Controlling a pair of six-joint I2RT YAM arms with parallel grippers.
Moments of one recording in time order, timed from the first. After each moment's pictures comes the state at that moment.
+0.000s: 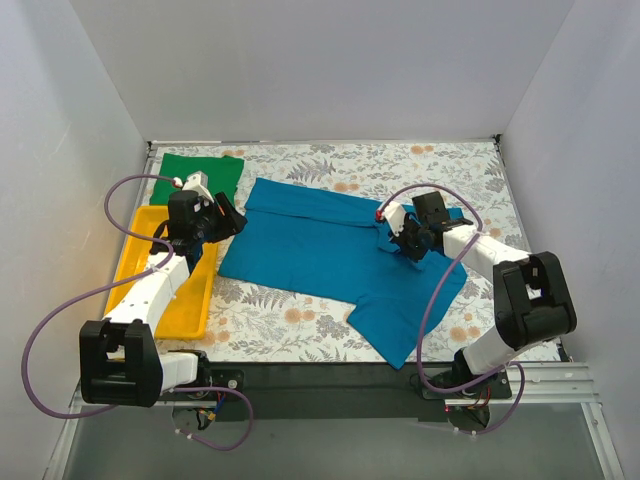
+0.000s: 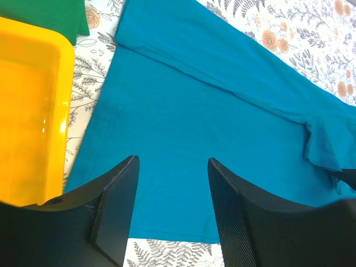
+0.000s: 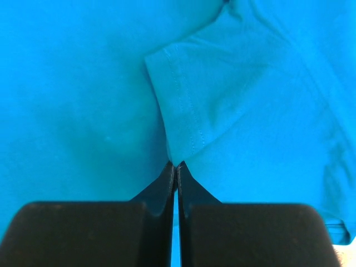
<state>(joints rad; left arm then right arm) -0.07 1.24 0.78 -0.09 0.21 -0.46 0.31 1.56 0.89 -0.35 -0.23 -0.64</state>
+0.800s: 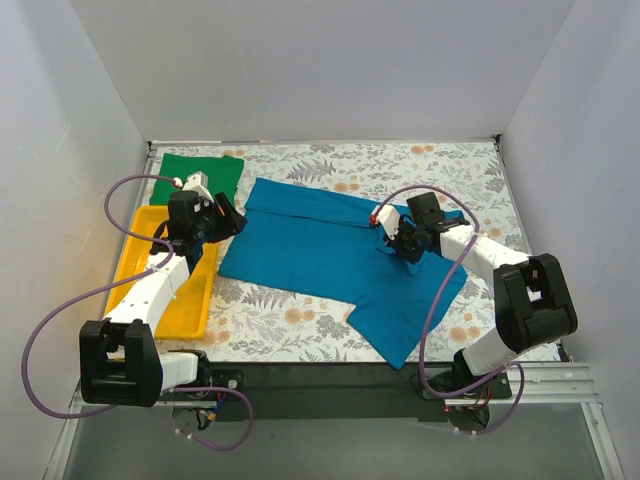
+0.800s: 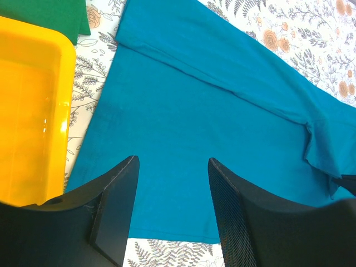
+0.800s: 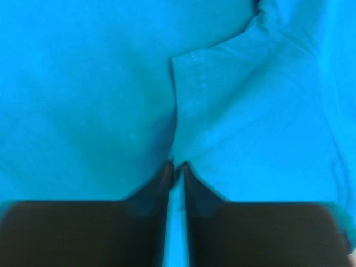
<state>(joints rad) -0.07 1.24 0.77 -0.09 0.21 -0.46 0.35 1.54 0.90 -0.40 -0.25 -0.66</state>
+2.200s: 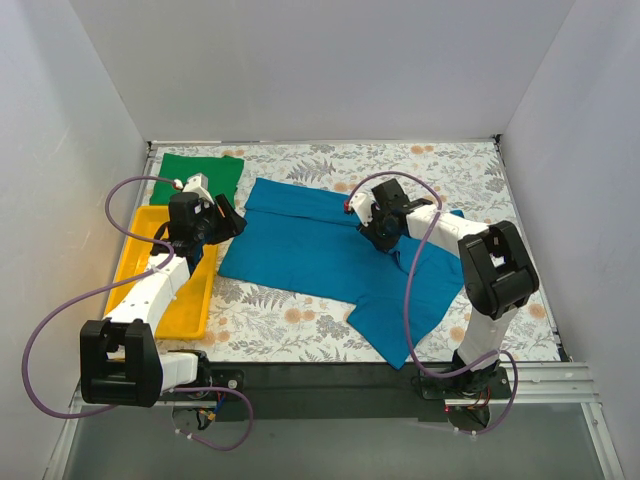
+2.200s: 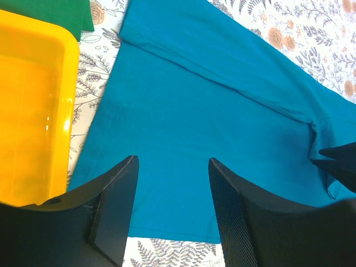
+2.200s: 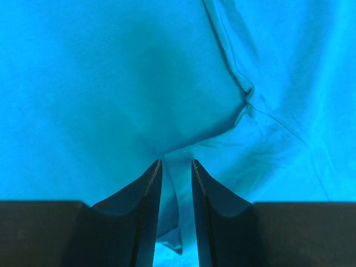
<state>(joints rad) -0.07 1.24 0.76 -0.08 0.20 -0.45 0.48 1.80 1.16 -0.44 -0.12 -0.50</state>
